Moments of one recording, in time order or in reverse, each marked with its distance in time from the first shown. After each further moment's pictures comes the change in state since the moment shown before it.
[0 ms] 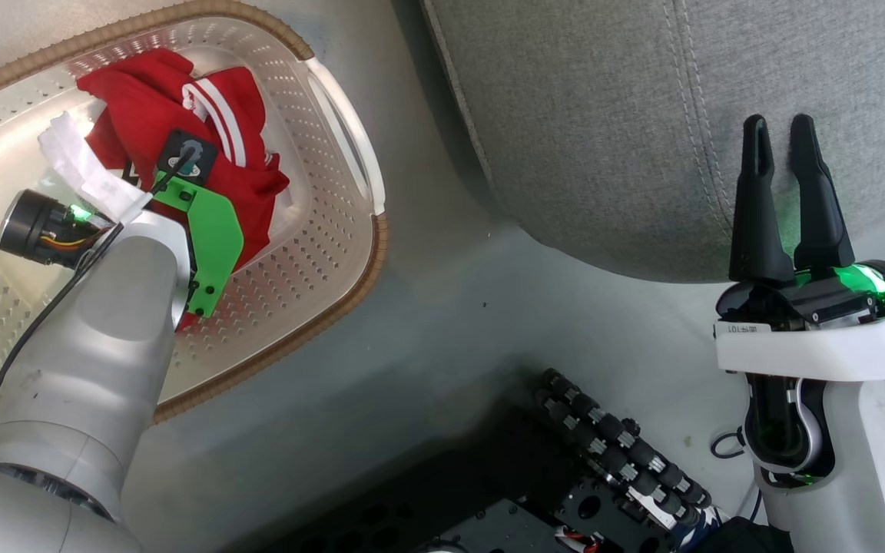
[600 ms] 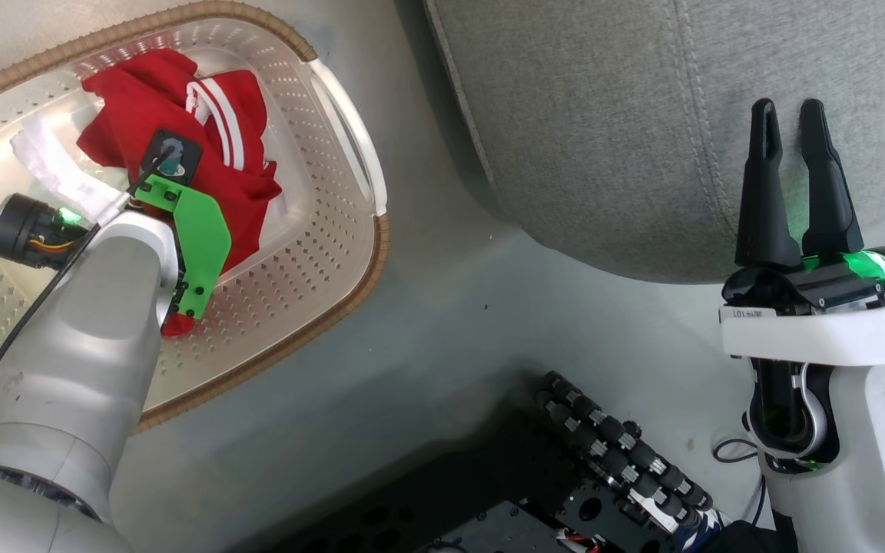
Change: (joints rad) left arm 0.000 0.021 0.005 0.001 -0.051 -0.048 -0.016; right arm -0.028 0.000 -0.016 0.004 -0.014 0.000 0.000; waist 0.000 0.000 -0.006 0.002
